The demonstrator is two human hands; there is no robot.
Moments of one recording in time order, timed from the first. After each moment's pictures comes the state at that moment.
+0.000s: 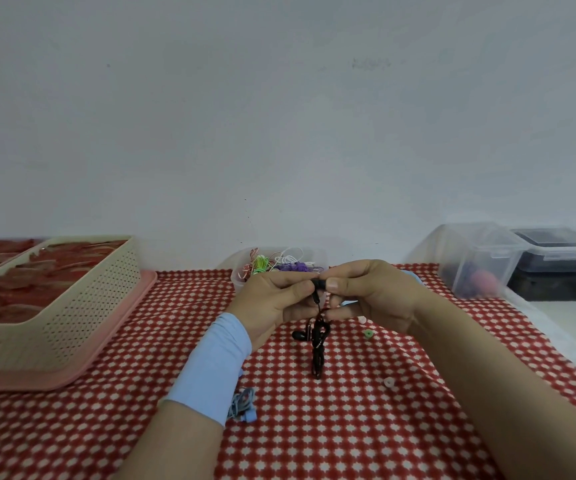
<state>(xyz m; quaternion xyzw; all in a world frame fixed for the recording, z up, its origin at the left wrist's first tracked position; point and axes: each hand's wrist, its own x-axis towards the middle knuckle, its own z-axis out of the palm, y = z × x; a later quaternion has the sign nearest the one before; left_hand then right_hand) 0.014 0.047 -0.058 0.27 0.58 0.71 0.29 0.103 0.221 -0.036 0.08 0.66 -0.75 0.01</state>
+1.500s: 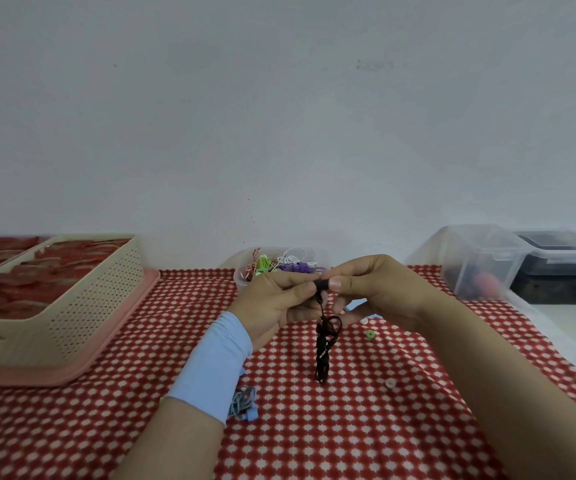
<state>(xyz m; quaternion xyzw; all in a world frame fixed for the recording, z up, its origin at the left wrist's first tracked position) 0.014 0.047 -0.058 0.29 0.56 0.71 0.31 0.115 0.220 -0.021 0.06 0.75 -0.65 -0.01</state>
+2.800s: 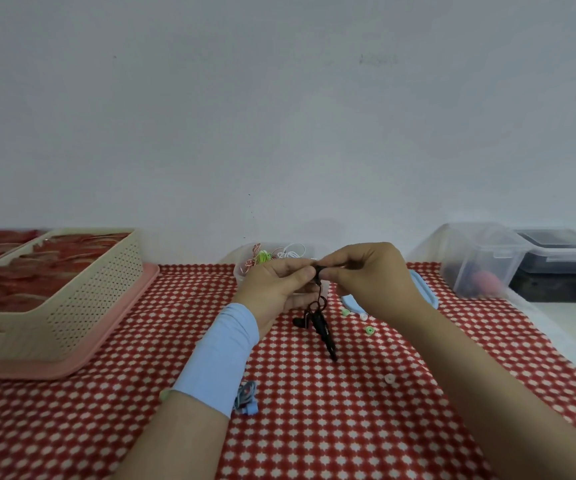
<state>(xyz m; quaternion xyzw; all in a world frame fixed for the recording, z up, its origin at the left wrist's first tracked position) 0.014 0.055 -0.053 0.22 0.60 0.73 0.23 0.101 0.204 -0.035 0.06 0.83 -0.48 -0.27</state>
